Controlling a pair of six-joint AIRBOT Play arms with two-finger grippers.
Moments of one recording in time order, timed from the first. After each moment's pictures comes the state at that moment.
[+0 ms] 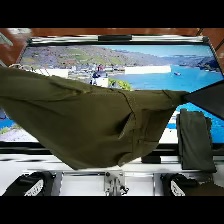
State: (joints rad) left arm -0.11 -0.85 1.94 0.92 -1.62 -1.48; right arm 0.02 -0.91 1.92 -0.88 1.83 1.91
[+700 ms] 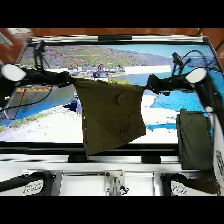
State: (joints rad) left arm -0.11 -1.38 1.34 0.97 -0.89 -1.38; right arm 0.02 -1.42 1.27 -0.92 0.93 1.53
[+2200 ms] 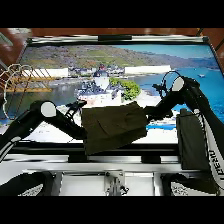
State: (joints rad) left arm -0.47 -1.17 0.91 1.12 -1.34 -1.38; right arm 0.11 -1.41 1.20 -1.28 1.52 1.54
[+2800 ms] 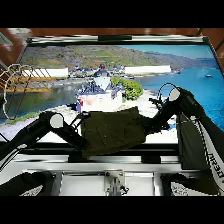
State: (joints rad) left arm -0.54 -1.16 0.79 1.13 -1.30 -1.43; right arm 0.12 -1.40 1.03 -1.14 1.56 1.53
